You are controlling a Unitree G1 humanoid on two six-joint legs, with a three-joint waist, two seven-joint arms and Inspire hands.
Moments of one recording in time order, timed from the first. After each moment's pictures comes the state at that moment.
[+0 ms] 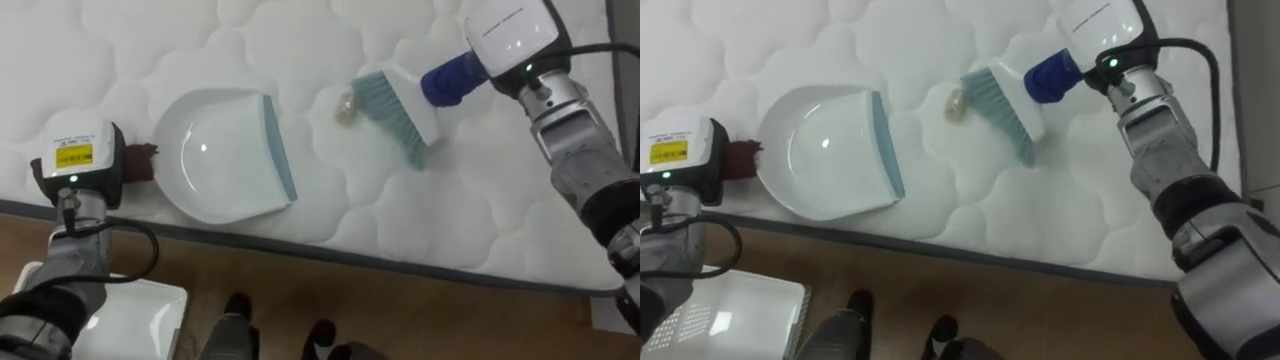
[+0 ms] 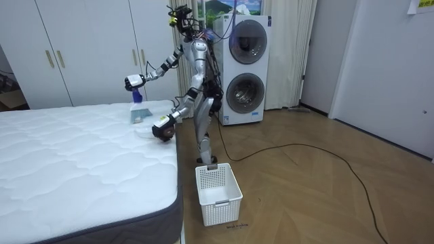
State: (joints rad) left arm -0.51 0.53 -0.41 1.02 0.82 0.15 0.58; right arm -0.82 -0.56 0.66 1.01 -1.37 0.24 -0.60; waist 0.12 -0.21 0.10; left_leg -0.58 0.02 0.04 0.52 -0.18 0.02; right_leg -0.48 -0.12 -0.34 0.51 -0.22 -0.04
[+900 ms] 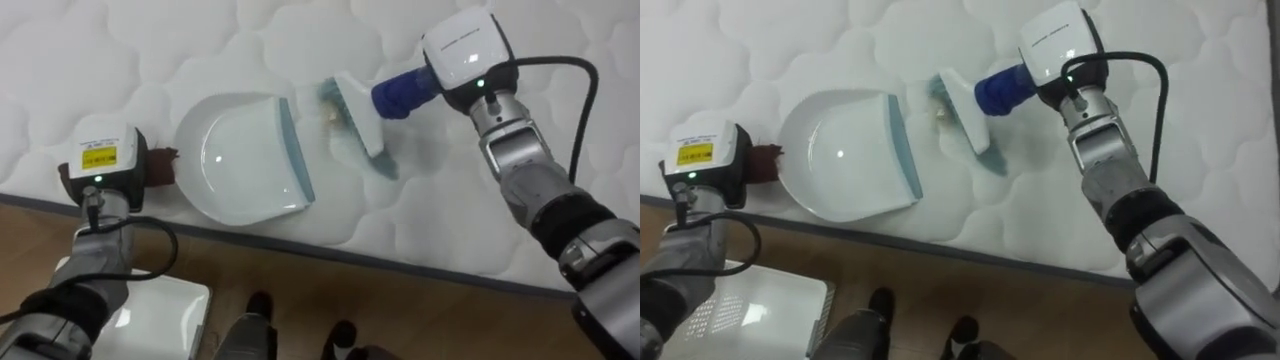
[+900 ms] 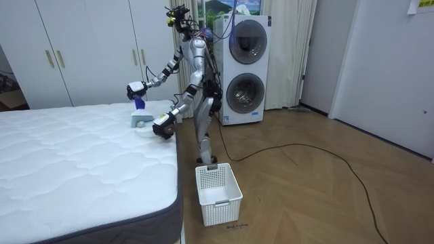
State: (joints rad) left arm -0.51 0.46 -0.42 1.00 0.82 0.18 0.53; right arm -0.79 -0.44 0.66 0.95 -1.21 0.23 -0.56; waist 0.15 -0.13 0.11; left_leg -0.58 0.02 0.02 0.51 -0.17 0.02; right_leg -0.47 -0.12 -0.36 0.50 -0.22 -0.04
